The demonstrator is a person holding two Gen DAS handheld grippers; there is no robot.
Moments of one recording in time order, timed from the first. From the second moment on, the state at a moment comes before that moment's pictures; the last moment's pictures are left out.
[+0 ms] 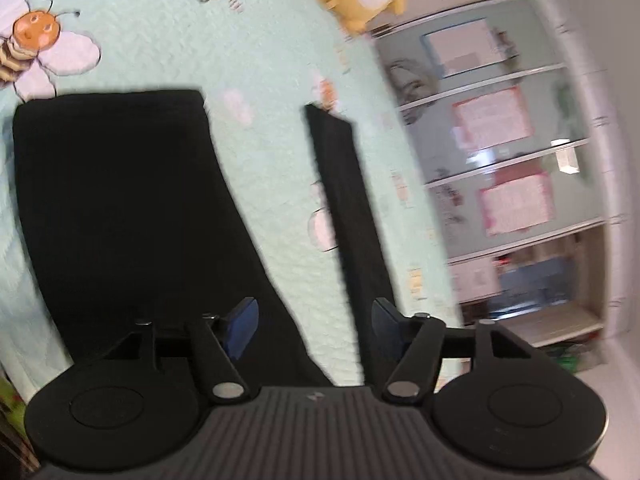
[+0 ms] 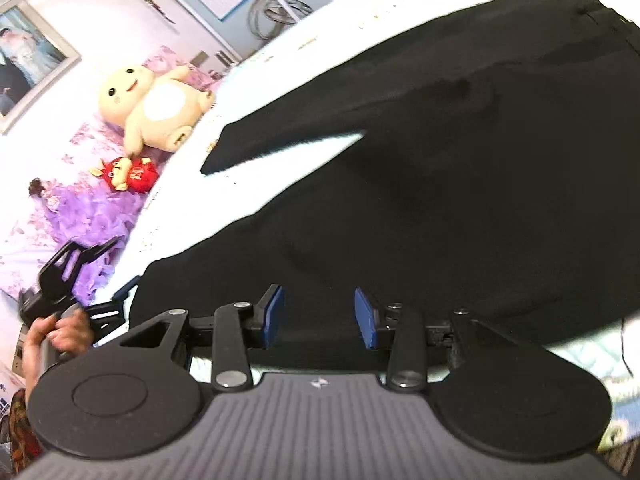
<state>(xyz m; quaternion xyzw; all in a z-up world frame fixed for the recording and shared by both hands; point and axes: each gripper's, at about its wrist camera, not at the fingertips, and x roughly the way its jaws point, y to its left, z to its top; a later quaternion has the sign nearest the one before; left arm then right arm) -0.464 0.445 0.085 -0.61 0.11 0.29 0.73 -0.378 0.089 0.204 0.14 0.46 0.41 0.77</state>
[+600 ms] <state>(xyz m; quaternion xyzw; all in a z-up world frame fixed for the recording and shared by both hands) -0.430 0.444 0.046 -0.56 0.13 0.31 0.76 -0.338 0.119 0.142 0.16 0.51 0.46 0.71</state>
